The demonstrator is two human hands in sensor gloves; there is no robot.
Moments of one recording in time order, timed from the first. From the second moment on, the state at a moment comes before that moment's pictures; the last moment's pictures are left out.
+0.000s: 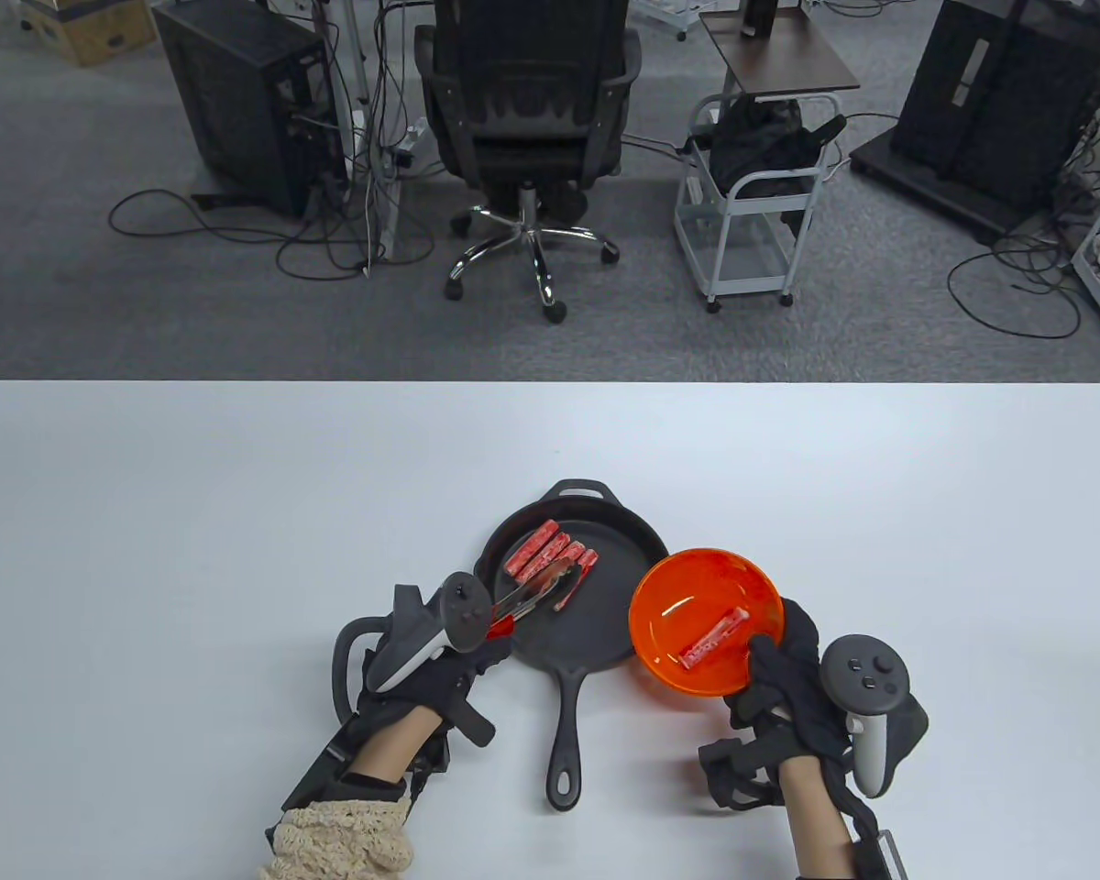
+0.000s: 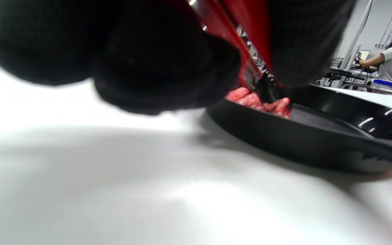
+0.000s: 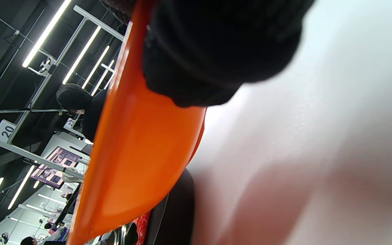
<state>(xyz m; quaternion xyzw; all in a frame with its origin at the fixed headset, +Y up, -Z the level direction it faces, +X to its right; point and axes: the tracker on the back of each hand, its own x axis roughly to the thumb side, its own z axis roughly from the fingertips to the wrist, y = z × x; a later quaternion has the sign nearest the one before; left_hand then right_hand) -0.143 -0.714 -0.345 -0.12 -0.02 0.04 0.99 0.223 -0.732 -0.289 -0.19 -0.03 0.85 0.49</state>
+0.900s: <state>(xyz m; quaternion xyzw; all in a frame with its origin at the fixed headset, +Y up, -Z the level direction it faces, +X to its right) -0.127 -0.667 -0.320 -0.01 -0.08 0.05 1.00 0.222 -0.733 -0.290 -0.19 -0.03 0.85 0.49</state>
